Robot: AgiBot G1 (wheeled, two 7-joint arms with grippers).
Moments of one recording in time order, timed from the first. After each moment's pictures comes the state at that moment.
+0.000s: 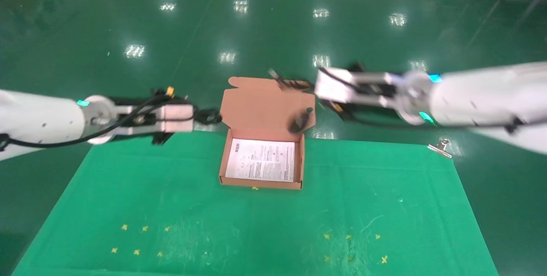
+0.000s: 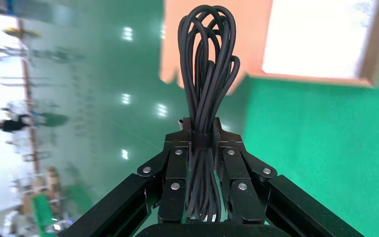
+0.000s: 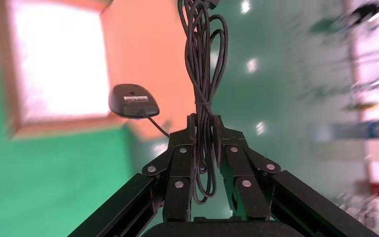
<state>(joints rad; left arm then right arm) -1.55 0.99 0.82 -1.23 2.23 0.97 -0.34 1.67 -1.04 -0.90 1.15 -2.01 -0.81 0.41</state>
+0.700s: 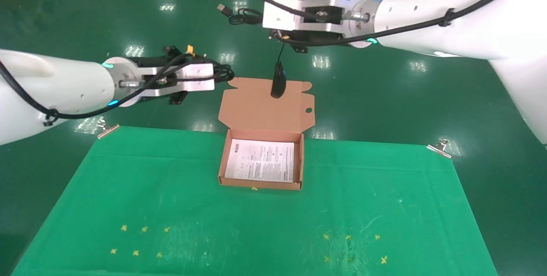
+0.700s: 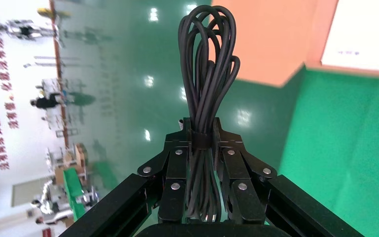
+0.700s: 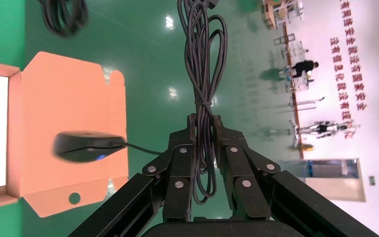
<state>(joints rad) -1.60 1.06 0.81 -1.25 2.43 0.94 -0.47 1.82 -1.27 -0.88 0.83 -1.89 -0.70 0.13</state>
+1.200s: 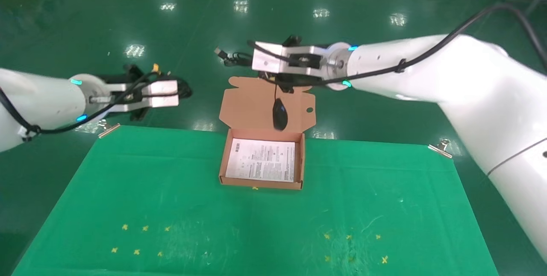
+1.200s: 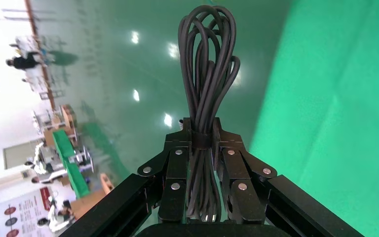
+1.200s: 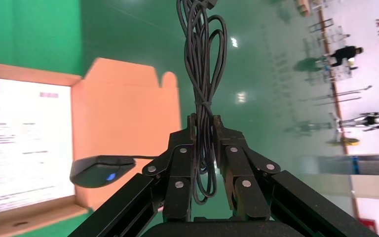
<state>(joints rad) -1.58 1.02 0.82 -1.26 2.55 1.03 -0.55 1.77 -1.34 -0.91 0.71 -1.84 -0.67 0.08</state>
